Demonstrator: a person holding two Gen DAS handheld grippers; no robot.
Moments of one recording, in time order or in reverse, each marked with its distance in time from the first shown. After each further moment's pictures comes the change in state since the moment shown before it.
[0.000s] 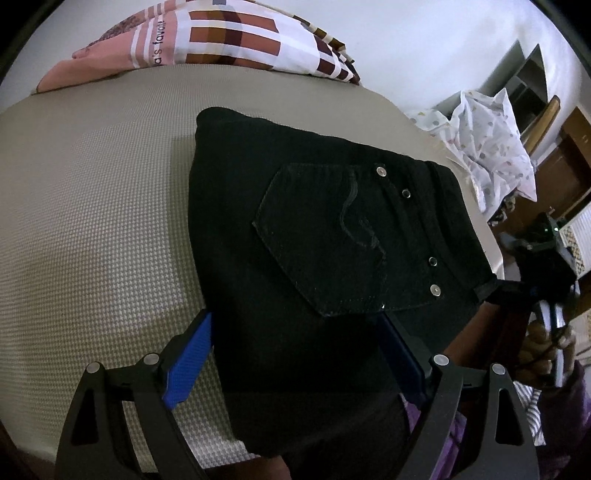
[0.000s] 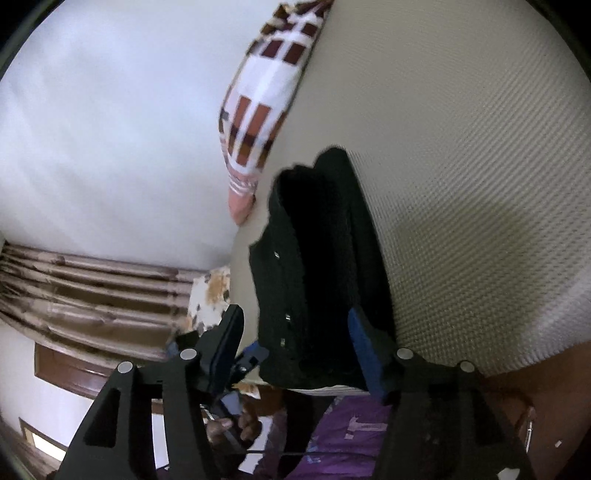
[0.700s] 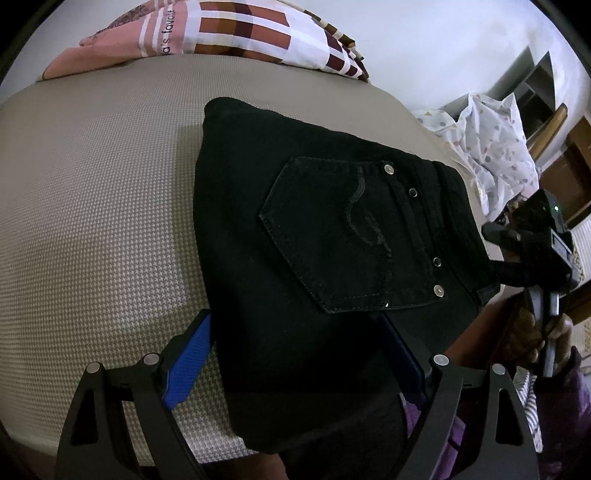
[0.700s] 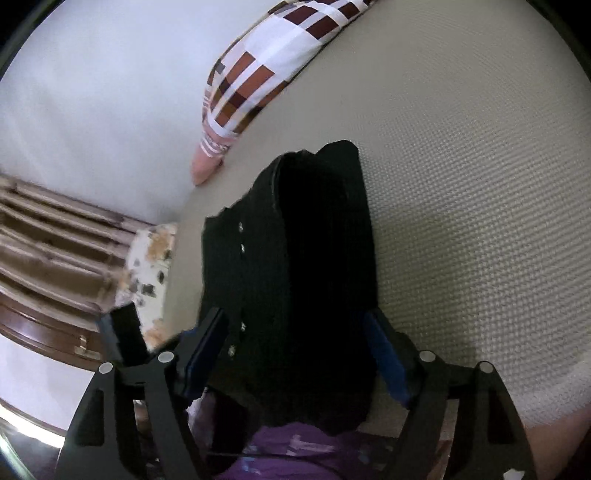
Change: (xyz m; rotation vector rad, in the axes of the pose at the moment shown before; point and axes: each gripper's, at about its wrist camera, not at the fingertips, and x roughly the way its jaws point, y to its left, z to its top) left arm -0.001 0.005 -0.004 -0.037 0.019 0.002; right arm 0.038 0.024 0.019 -0.213 0.086 -0.210
